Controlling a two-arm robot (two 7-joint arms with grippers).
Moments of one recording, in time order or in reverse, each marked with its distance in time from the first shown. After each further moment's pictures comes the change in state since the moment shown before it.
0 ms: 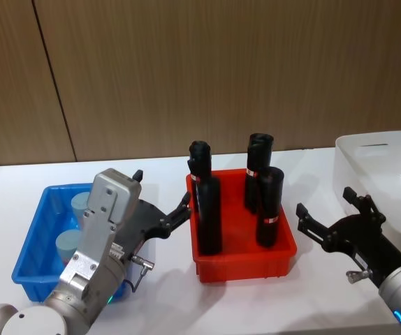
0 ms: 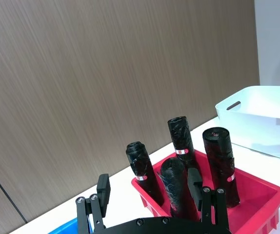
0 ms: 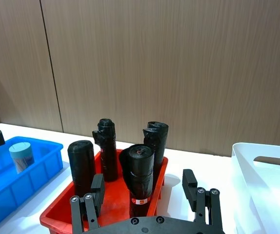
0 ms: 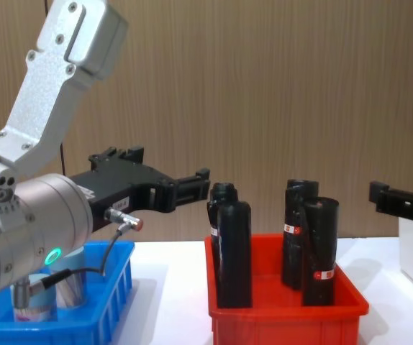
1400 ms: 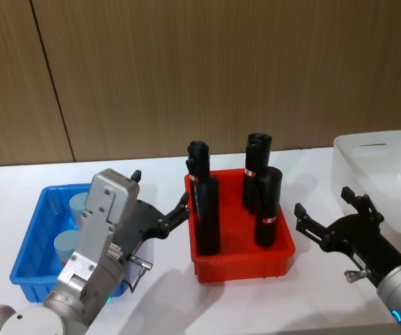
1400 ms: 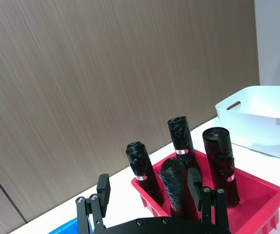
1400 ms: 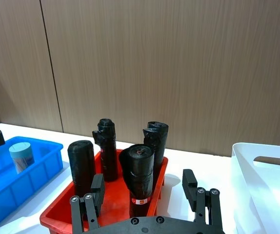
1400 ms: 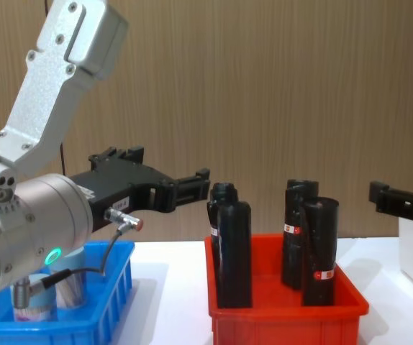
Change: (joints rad) left arm 0.000 0.000 0.000 0.000 0.000 0.000 0.000; right arm 0.000 0.000 0.000 0.000 0.000 0.000 0.000
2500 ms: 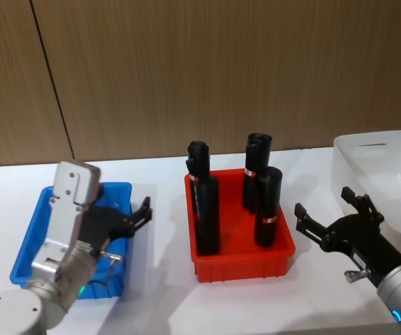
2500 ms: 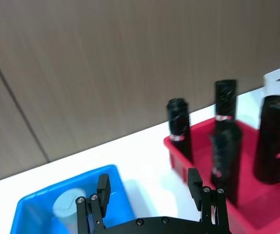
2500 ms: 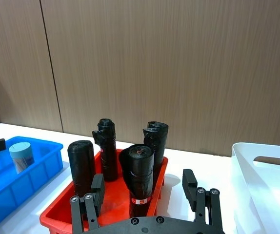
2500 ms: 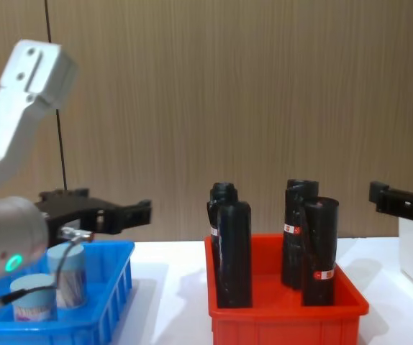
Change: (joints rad) left arm -0.039 -0.006 -0.063 0.096 -0.127 0.131 0.040; right arm 0.000 0.000 0.000 0.000 0.000 0.000 0.000
